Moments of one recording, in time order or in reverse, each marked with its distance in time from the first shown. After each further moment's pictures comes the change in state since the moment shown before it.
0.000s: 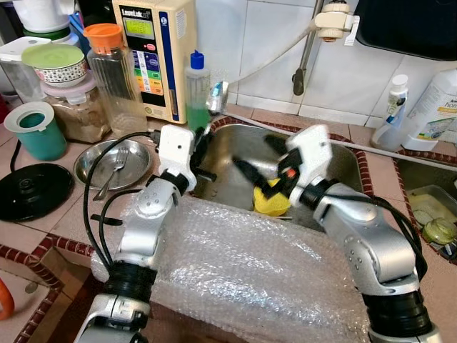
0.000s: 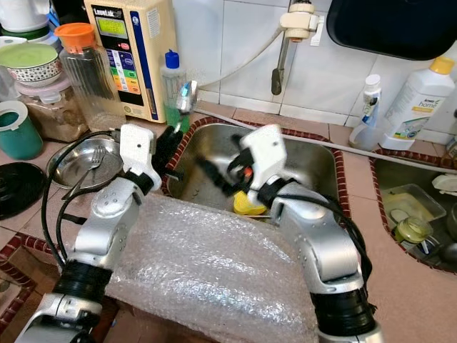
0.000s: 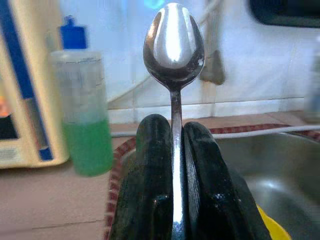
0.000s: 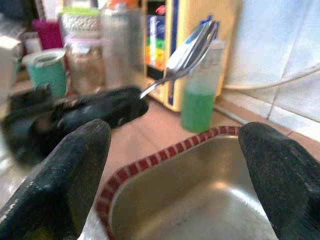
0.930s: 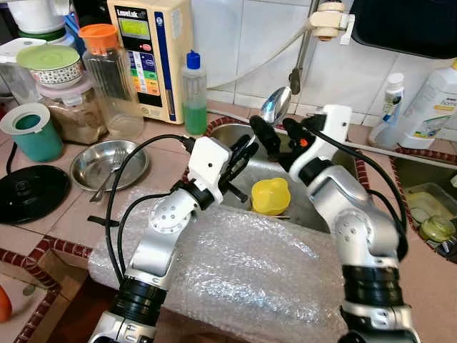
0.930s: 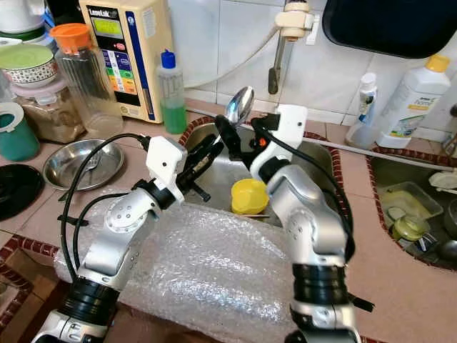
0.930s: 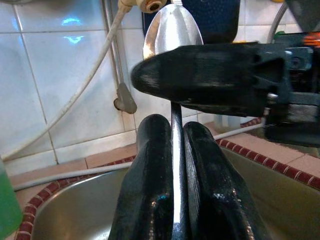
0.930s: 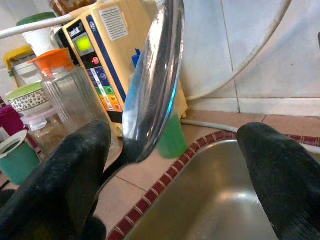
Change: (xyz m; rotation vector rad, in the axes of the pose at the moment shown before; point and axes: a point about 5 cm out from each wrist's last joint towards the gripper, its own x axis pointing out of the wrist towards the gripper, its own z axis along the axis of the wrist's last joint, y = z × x) left arm -0.006 -0.047 0.016 0.020 -0.111 -0.249; right arm 0.025 -0.019 0.007 0.332 -0.102 -0.199
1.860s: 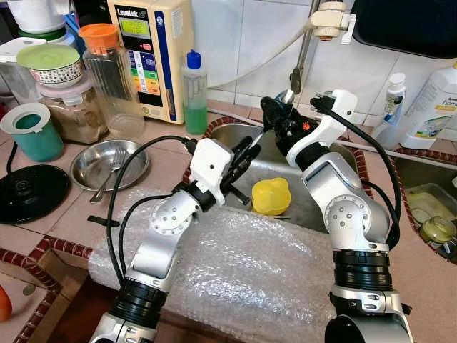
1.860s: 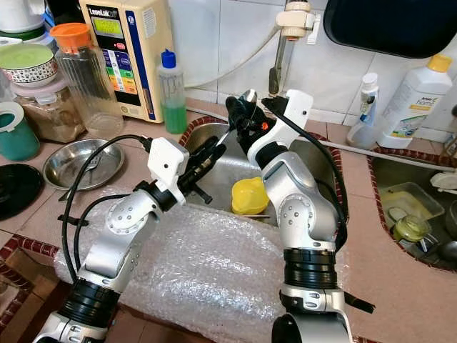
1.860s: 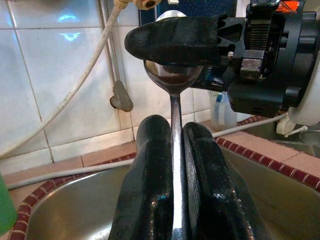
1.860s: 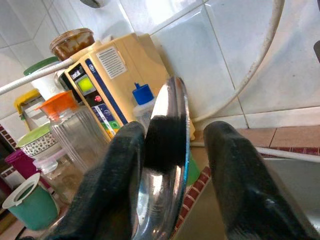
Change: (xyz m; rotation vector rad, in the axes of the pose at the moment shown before) left arm 0.000 -0.003 -0.001 -0.008 0.009 -0.011; right arm 0.013 0.001 0.012 0.125 -0.091 -0.034
